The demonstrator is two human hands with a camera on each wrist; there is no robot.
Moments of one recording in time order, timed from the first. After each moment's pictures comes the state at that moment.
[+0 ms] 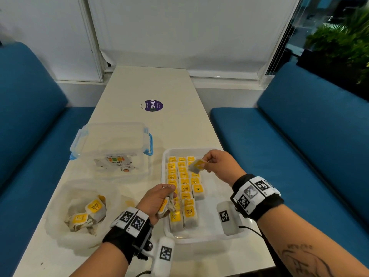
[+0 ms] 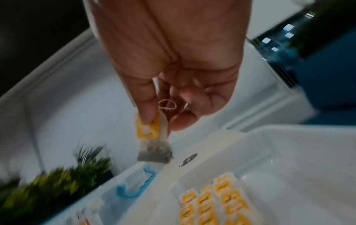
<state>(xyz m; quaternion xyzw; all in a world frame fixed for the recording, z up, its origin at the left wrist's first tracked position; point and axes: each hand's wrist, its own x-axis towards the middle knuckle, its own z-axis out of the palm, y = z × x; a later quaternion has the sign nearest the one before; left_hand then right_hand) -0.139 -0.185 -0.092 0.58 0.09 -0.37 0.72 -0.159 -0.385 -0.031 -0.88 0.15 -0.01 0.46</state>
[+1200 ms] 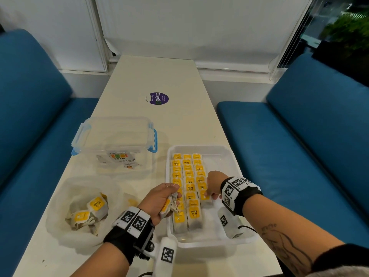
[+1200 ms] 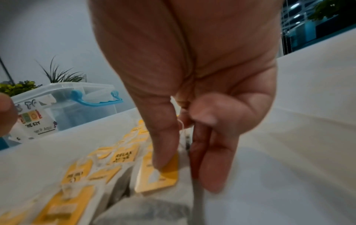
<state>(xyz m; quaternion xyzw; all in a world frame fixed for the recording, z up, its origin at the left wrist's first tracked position) -0.128 -0.185 -0.101 0.58 0.11 -0.38 0.71 -0.121 -0.379 -0.097 -0.89 0.22 0.37 0.15</state>
